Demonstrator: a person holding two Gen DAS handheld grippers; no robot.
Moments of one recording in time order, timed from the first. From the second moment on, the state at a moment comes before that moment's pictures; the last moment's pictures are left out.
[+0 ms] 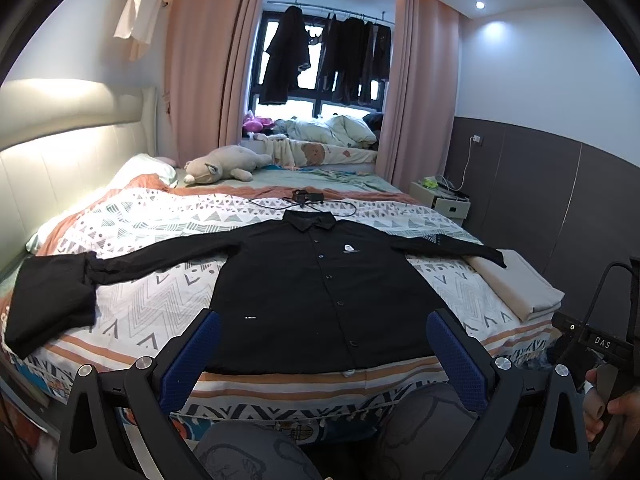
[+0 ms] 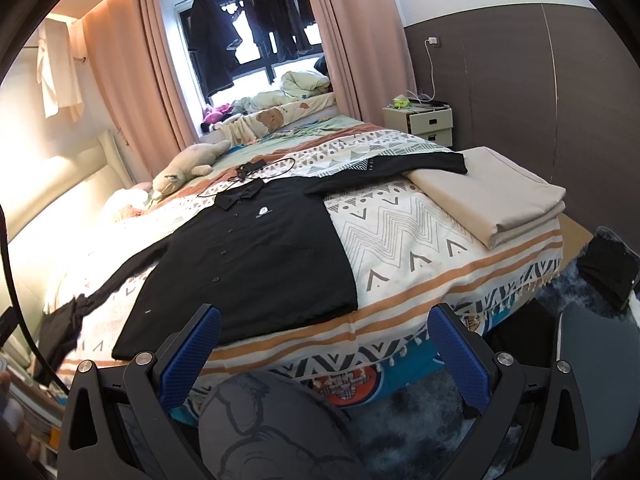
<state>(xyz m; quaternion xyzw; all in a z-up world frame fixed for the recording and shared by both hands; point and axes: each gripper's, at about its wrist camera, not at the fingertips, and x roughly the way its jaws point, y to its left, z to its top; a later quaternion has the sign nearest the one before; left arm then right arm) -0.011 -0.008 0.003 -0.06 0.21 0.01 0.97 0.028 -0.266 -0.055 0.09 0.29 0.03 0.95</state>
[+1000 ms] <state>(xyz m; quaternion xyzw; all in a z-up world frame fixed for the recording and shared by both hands) -0.030 -0.001 0.011 -0.06 0.21 0.03 0.98 0.025 -0.261 -0.056 0.09 0.29 0.04 0.95</state>
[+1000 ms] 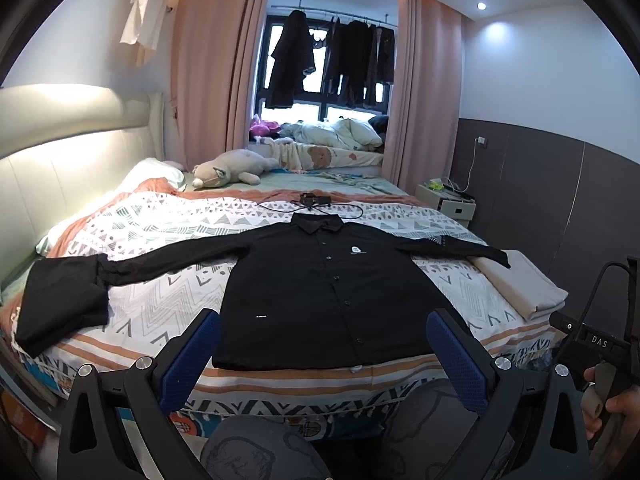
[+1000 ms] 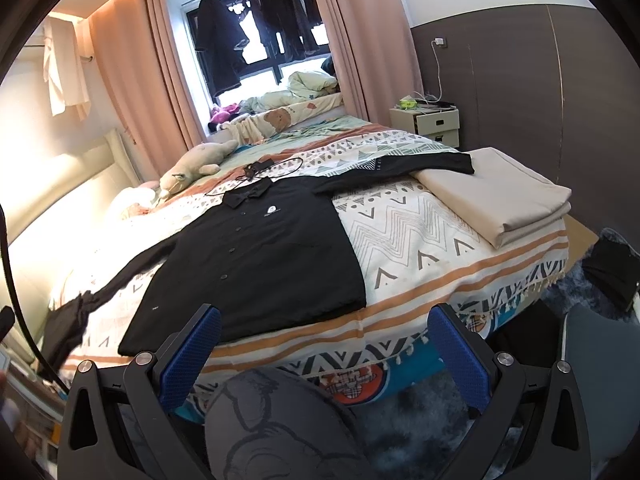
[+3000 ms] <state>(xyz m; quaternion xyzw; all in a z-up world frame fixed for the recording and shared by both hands) 0.111 0.133 -0.042 -0.19 0.28 0.11 0.94 0.217 -0.121 -0.085 0.04 0.34 0.15 0.93</state>
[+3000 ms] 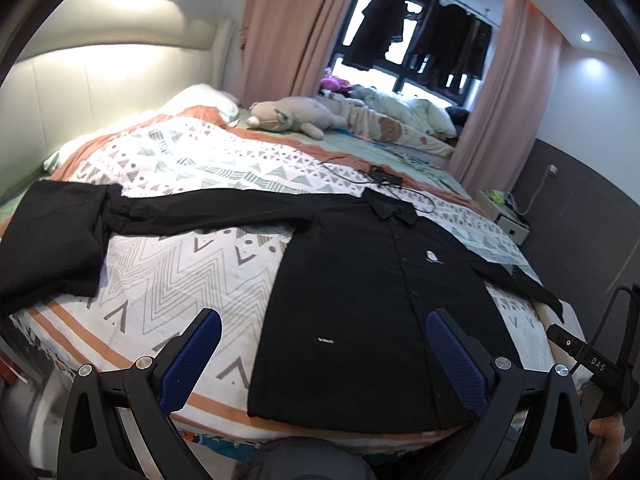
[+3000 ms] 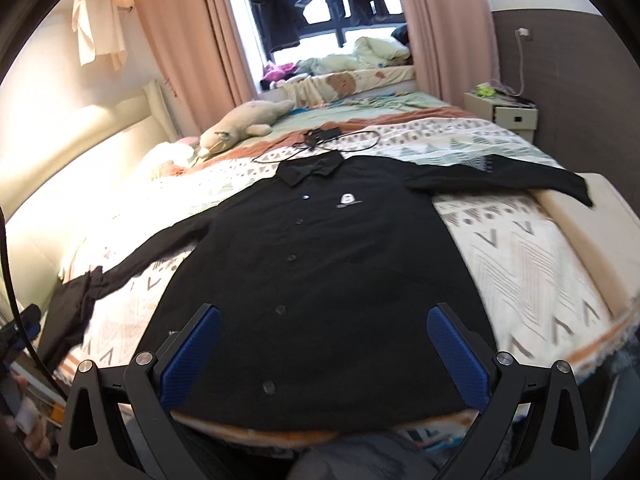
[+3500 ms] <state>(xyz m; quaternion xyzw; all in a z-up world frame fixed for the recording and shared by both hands) 0.173 0.228 -0.069 -0.25 0.30 0.21 0.90 0.336 -0.039 -0.104 0.05 0.37 0.19 0.91</state>
